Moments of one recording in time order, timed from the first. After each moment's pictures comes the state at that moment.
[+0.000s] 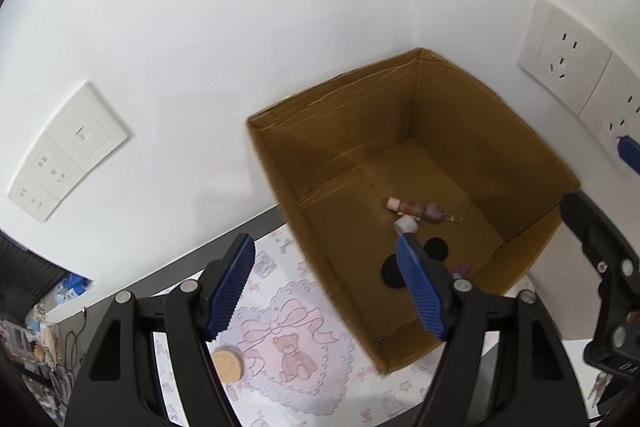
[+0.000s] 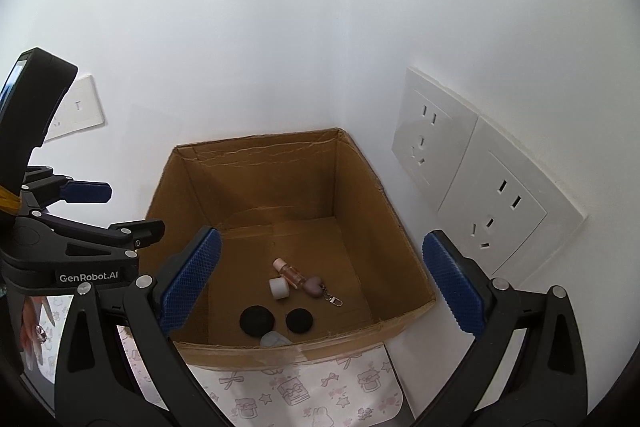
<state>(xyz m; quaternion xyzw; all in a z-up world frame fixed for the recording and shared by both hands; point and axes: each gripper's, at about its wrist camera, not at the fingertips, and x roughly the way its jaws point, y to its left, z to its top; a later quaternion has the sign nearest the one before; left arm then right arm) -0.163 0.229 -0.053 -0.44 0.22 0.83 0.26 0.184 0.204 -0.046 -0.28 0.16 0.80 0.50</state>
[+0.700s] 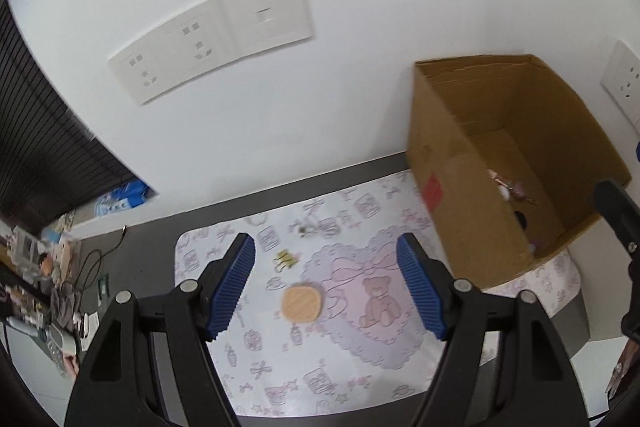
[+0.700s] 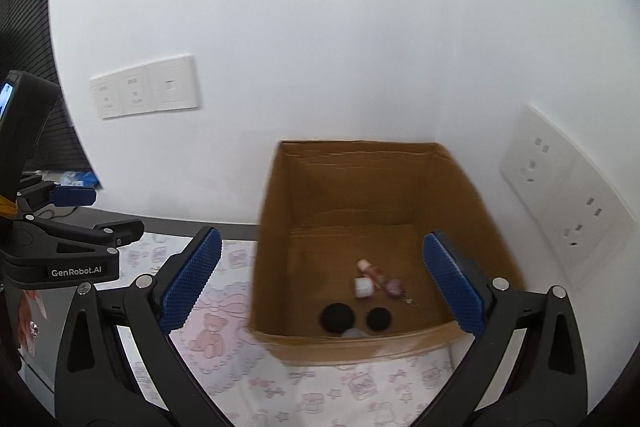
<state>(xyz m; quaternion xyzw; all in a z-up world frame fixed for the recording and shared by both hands) -0.165 0.061 -0.050 -0.46 0.16 0.87 0.13 0.100 0.129 -0.035 -0.29 0.13 0.85 0.41</state>
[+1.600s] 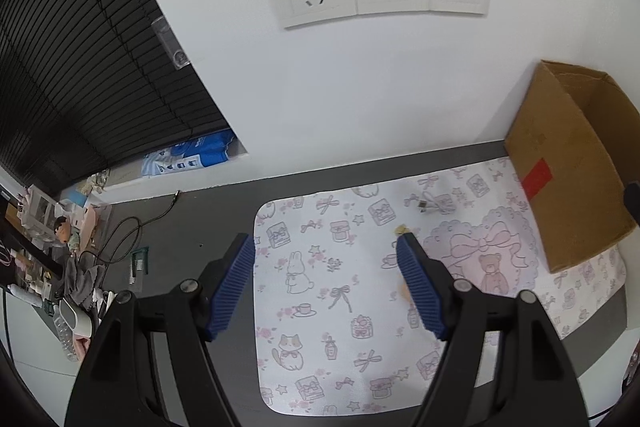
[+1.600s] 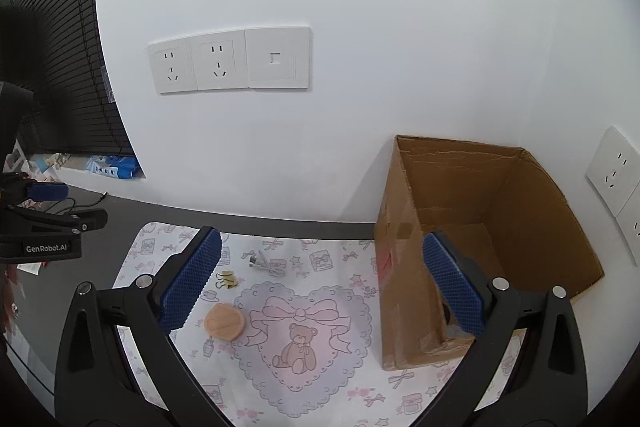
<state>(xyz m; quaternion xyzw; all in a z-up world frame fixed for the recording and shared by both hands) -0.212 -0.113 -0.073 -0.47 0.14 0.87 0.08 -0.025 0.049 -0.057 -0.30 0.13 0.86 0.39</state>
